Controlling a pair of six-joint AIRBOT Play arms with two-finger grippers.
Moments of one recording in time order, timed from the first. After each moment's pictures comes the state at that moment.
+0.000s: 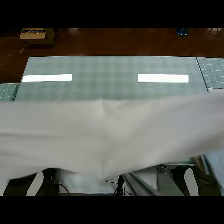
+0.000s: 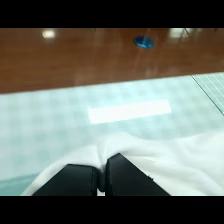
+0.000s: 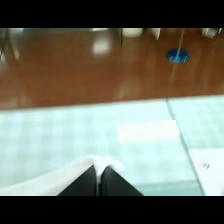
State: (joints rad) left arm 0.16 -0.61 2.09 1.05 -1.80 -1.71; right arm -0.45 -0.55 1.87 -1.21 1.73 1.54
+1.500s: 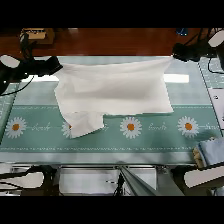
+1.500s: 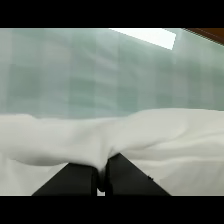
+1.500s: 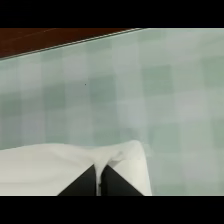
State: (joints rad) left arm 0.08 -1.48 1.24 0.84 -0.70 -1.30; right arm -0.10 -1.71 1.71 -1.27 0.92 1.59
